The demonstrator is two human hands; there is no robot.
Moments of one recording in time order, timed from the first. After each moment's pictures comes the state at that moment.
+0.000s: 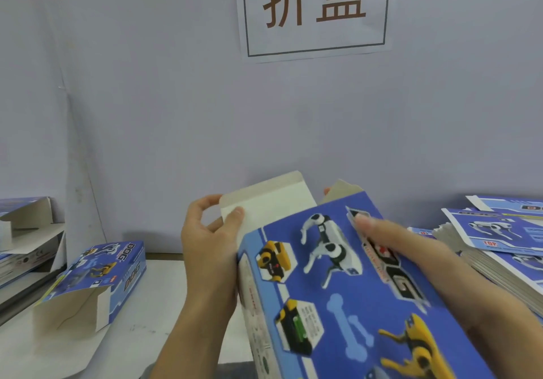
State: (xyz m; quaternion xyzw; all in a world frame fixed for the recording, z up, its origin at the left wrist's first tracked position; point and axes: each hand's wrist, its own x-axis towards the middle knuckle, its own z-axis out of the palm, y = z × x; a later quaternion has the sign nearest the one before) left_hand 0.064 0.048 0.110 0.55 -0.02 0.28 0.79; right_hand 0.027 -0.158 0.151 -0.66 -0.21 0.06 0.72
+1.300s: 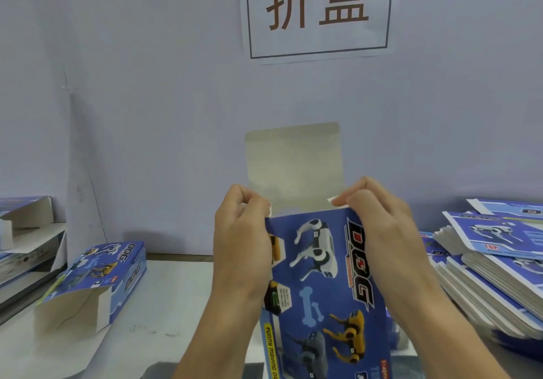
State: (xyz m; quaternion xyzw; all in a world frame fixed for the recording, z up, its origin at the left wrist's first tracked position) left_hand 0.041 0.020 0.133 0.63 -0.11 0.25 0.73; right_hand 0.041 -0.136 0.136 -0.69 -0.19 -0.21 0.67
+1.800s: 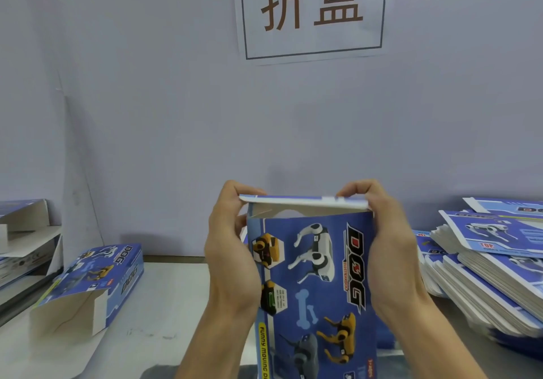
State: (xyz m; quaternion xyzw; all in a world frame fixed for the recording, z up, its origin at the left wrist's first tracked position) left_hand 0.036 0.015 0.131 0.56 -0.16 0.28 0.77; right_hand 0.047 -0.130 0.130 -0.60 -0.18 -0.20 0.75
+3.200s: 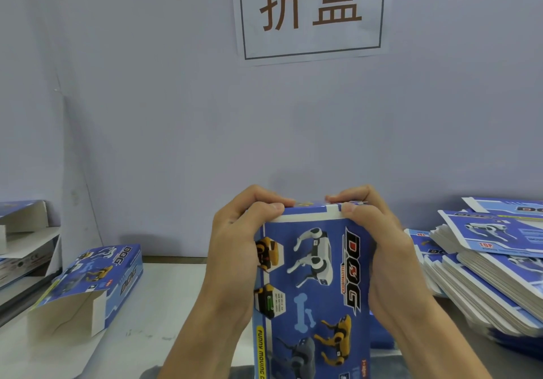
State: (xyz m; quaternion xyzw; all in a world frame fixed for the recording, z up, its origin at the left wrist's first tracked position) left_hand 0.043 0.024 0.133 0.59 -0.20 0.19 0.76; right_hand 0.047 -0.139 0.122 -0.56 -0.22 -0.11 0.79
